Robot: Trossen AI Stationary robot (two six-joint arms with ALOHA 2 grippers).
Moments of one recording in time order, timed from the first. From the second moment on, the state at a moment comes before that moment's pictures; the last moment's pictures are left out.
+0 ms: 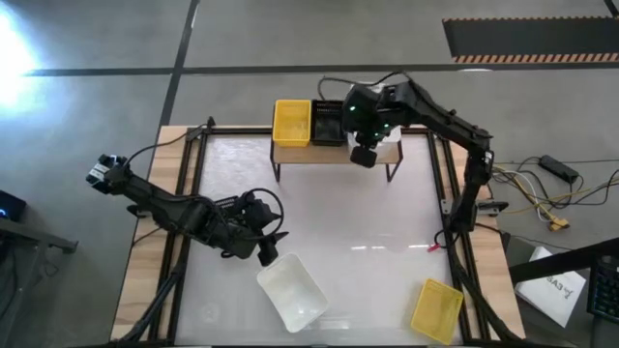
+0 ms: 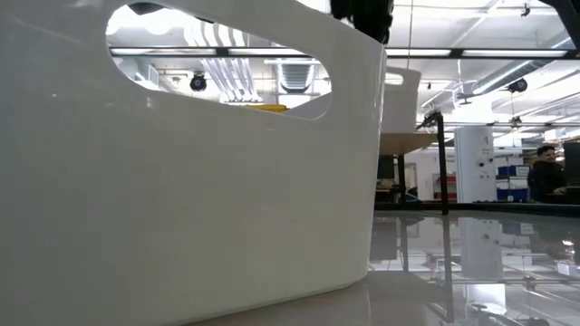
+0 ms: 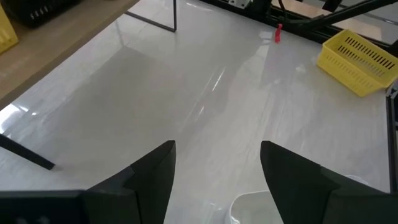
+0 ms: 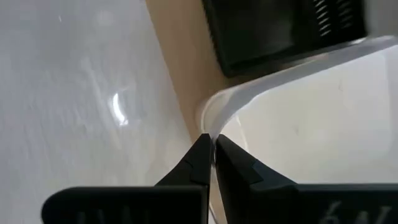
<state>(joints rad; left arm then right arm) -0.45 1.33 1.23 -0.69 -0.61 -0.72 -0.37 1.83 2.19 -1.57 0.10 -0.12</state>
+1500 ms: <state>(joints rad) -0.45 1.33 1.23 -0.69 -0.59 -0.72 -0.30 1.77 1.89 -1.50 0.06 -0.02</state>
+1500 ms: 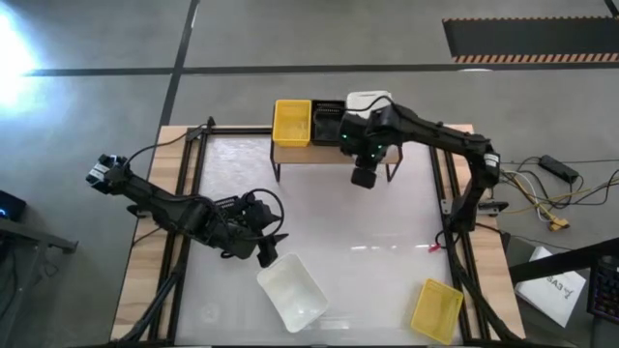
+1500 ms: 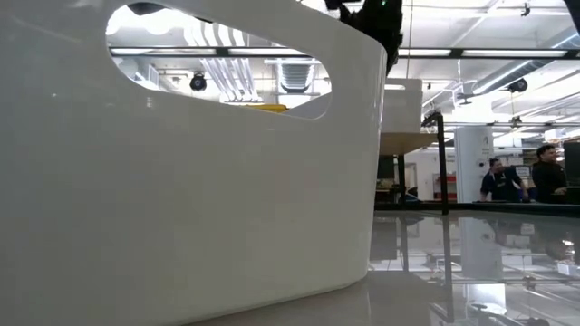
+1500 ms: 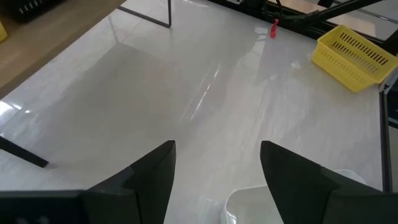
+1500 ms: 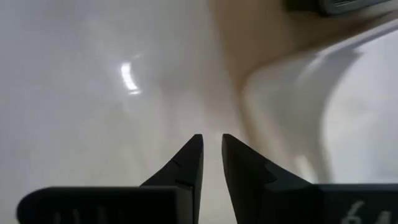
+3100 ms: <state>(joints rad) -0.45 1.33 1.23 -0.69 -0.58 -0.59 0.98 1.65 1.50 -1.11 -0.11 1.46</state>
